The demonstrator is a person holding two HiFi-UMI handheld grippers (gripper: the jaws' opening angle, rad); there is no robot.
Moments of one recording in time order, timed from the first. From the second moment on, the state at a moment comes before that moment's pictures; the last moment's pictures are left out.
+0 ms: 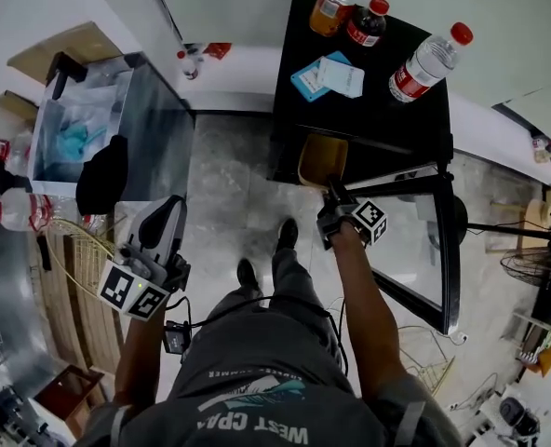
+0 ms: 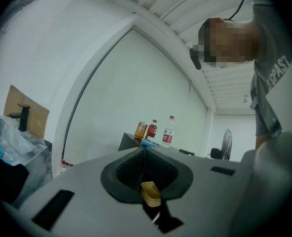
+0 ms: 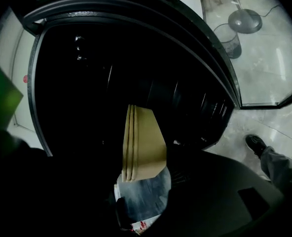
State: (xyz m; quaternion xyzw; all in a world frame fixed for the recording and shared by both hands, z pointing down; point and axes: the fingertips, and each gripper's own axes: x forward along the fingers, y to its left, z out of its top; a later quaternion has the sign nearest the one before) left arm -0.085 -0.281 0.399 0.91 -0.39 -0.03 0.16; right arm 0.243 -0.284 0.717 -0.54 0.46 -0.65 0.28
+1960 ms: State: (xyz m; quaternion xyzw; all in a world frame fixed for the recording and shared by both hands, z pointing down) left arm -0.092 -0.290 0.433 0.90 -0.41 0.00 0.17; right arm 0.280 -0.338 0.757 -0.58 0.47 -0.62 0.25
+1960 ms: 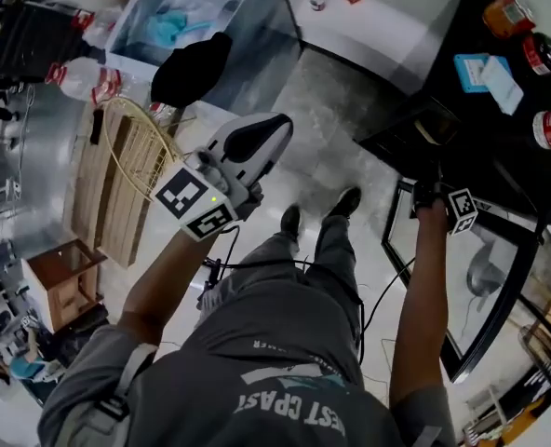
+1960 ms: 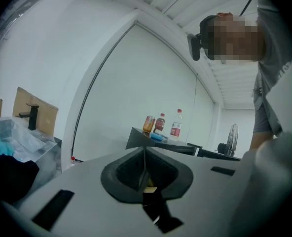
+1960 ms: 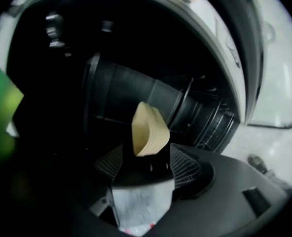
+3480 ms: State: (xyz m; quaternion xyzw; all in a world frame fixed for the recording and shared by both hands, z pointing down) left arm -0.080 -0.161 0.289 0.96 -0.28 0.02 0.01; right arm 0.103 -0.125 0.244 -0.54 0.84 -0.02 -0.03
